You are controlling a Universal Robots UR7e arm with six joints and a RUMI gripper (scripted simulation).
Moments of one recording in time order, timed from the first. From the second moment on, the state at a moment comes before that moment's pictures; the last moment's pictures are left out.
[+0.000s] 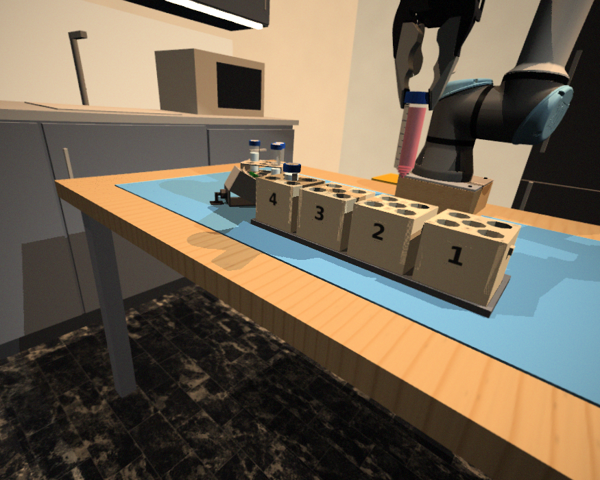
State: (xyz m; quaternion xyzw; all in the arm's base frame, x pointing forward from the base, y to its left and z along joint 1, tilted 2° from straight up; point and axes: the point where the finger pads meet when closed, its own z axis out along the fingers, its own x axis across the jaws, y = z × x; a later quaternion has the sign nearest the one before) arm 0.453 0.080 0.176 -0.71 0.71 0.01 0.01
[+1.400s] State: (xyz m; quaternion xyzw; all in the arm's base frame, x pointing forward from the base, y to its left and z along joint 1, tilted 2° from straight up) arm 0.454 0.081 0.134 -0.71 0.70 0.01 0.01
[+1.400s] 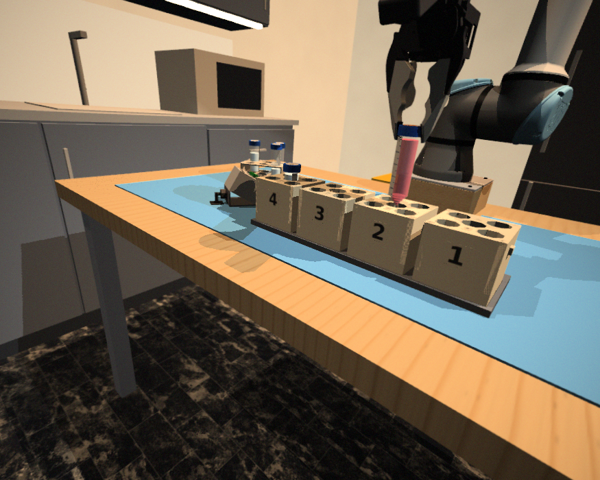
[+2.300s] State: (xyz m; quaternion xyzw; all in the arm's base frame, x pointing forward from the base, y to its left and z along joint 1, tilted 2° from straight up) arm 0.454 0.082 0.102 -0.71 0.70 0.01 0.01
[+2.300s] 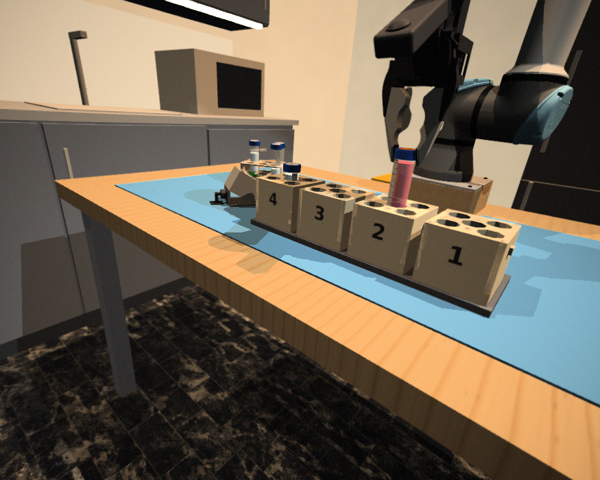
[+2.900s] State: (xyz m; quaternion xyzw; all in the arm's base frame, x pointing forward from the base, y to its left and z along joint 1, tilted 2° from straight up) arm 0.454 0.082 0.080 -0.71 0.70 0.01 0.01
